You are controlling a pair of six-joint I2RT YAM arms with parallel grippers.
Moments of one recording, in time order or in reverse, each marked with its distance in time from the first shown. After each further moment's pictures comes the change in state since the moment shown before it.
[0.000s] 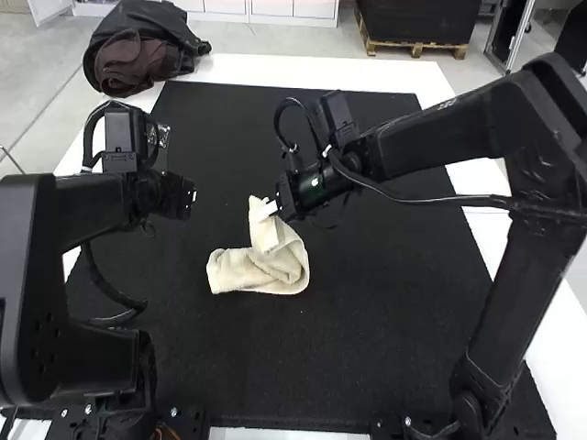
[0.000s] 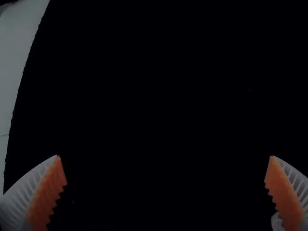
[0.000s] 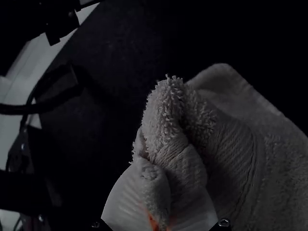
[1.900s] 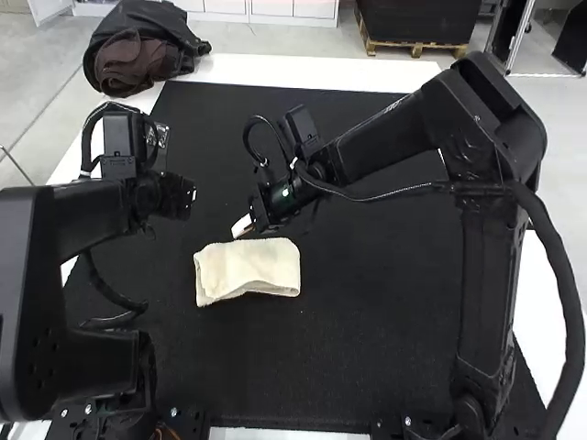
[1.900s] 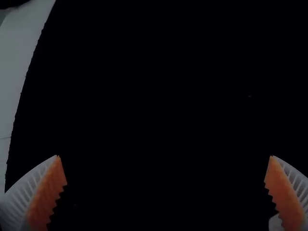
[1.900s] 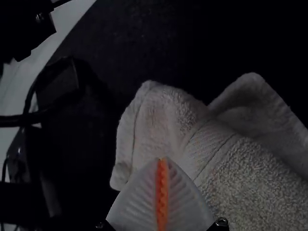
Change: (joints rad) left arm 0.000 -0.029 -0.020 0.021 0.000 -0.010; right arm 0.071 0.224 0.139 0.051 -0.031 0.021
